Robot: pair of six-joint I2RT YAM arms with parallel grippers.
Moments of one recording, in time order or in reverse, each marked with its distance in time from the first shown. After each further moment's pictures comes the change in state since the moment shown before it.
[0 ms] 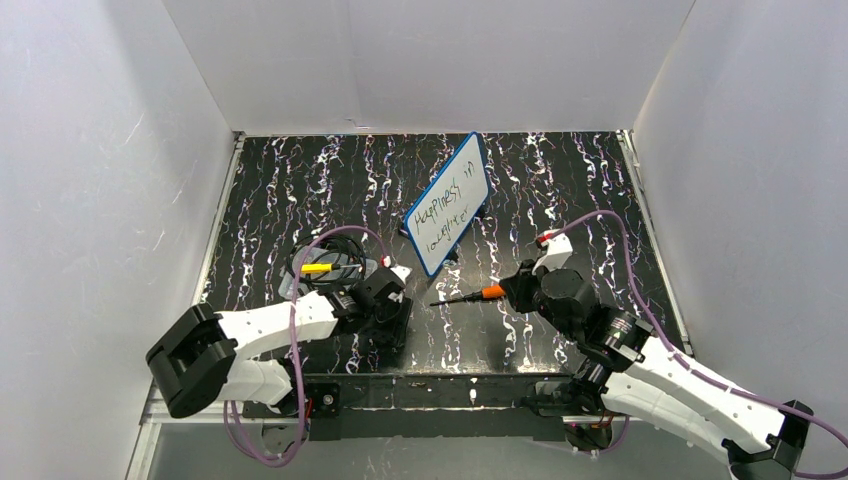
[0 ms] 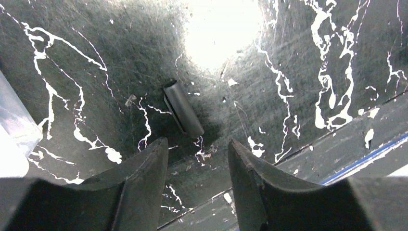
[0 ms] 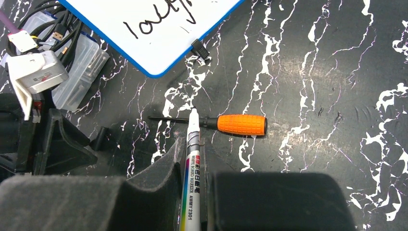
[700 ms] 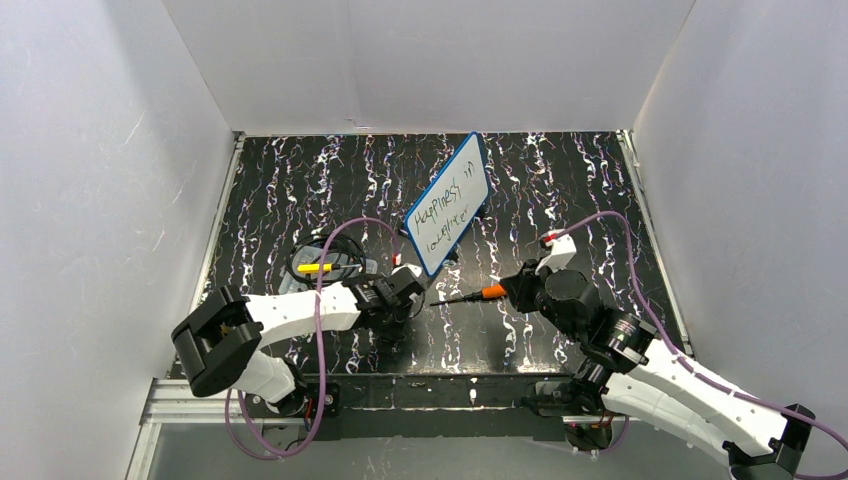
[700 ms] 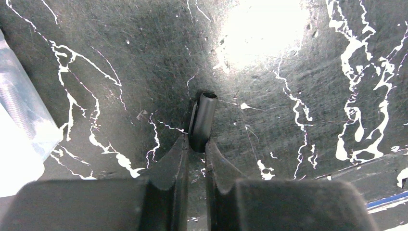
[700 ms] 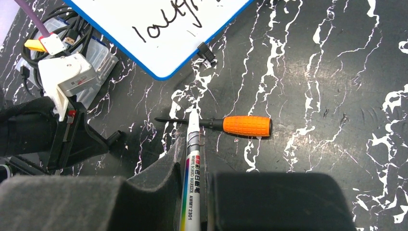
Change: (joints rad) left arm -0.073 0.172 0.146 -0.113 -0.170 -0.046; right arm 0.000 -0.029 0.000 0.000 -0.004 0.014
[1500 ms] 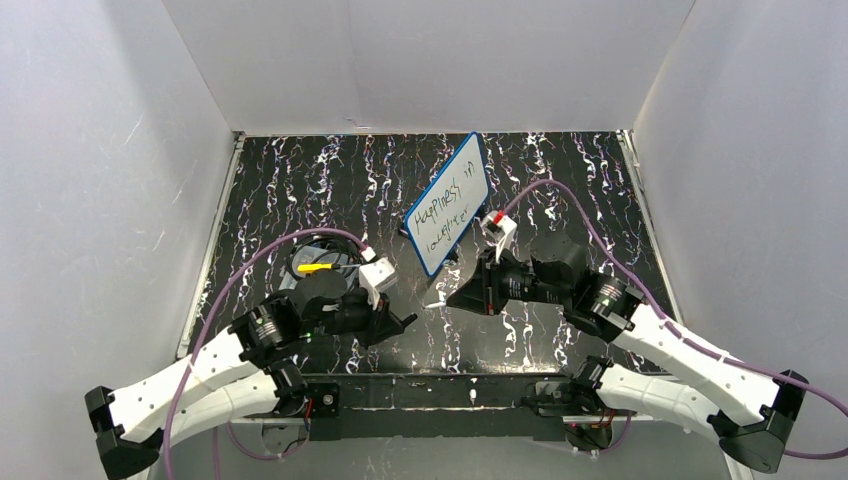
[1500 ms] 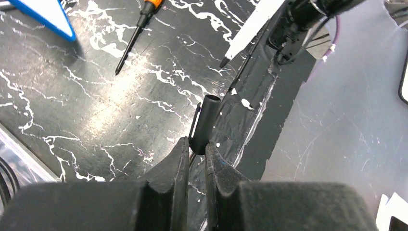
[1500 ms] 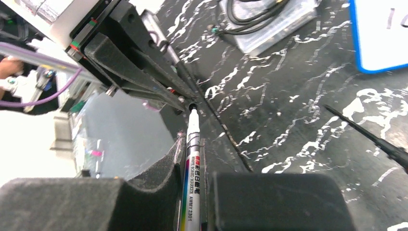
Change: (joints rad) left arm 0.005 -0.721 -0.053 0.021 0.345 0.323; right arm -0.001 0.266 0.282 0.056 -0.706 0.027
